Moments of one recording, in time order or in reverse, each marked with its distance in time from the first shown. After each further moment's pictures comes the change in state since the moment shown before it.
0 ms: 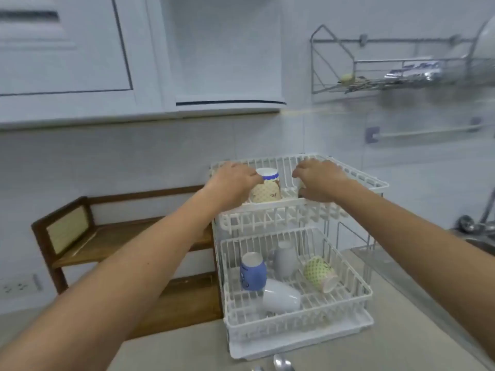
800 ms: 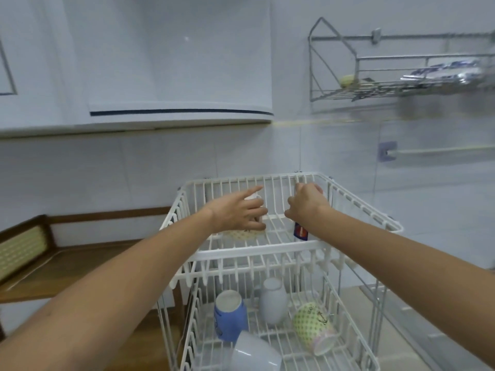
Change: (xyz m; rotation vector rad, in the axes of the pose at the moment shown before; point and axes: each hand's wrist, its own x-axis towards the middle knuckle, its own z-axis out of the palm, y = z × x) left_hand 0.111 0.008 0.080 0.833 -0.193 0.577; right_hand 0.077 0.037 0.067 -0.819 -0.188 -0.175
